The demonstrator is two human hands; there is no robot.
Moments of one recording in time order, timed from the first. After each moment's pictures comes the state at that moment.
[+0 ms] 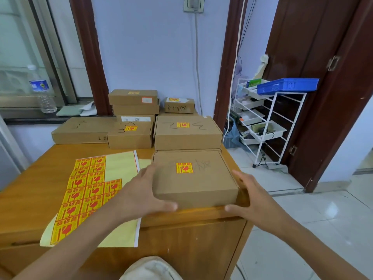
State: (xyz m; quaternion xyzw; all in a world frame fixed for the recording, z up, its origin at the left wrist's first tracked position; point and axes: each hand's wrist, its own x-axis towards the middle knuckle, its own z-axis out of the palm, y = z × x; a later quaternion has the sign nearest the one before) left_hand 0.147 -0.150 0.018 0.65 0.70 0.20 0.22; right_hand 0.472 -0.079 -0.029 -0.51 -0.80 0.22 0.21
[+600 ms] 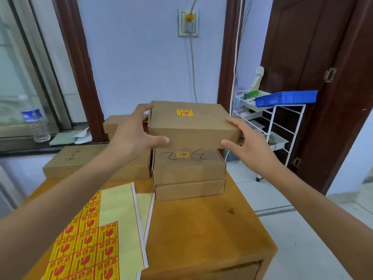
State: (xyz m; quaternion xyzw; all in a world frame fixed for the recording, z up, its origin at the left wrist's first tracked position) left_hand 0.111 -0.017 0.170 0.63 0.63 0.44 0.12; right_hand 0.416 0.059 0.123 -0.44 -0.79 0.14 0.40
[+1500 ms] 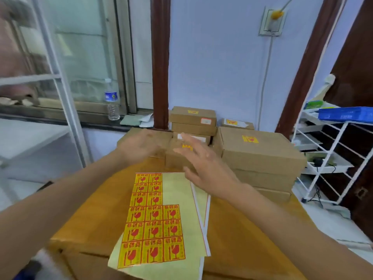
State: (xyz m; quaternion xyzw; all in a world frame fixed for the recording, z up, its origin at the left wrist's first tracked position) left_hand -0.077 -0.080 0.102 0.54 0.78 0.29 0.10; right_hand 0.169 -0.007 0.077 -0.18 -0.95 -0.04 0.26
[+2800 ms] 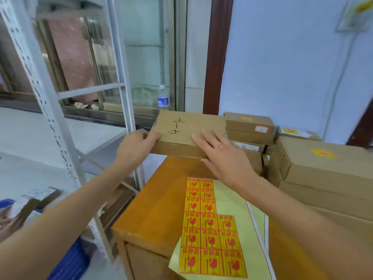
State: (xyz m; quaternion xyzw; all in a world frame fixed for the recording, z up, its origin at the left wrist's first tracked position) left_hand -0.165 -0.168 0.115 0.37 0.82 0.44 0.02; right_hand 0.055 -0.029 0.099 -0.20 -0.94 -0.18 0.22
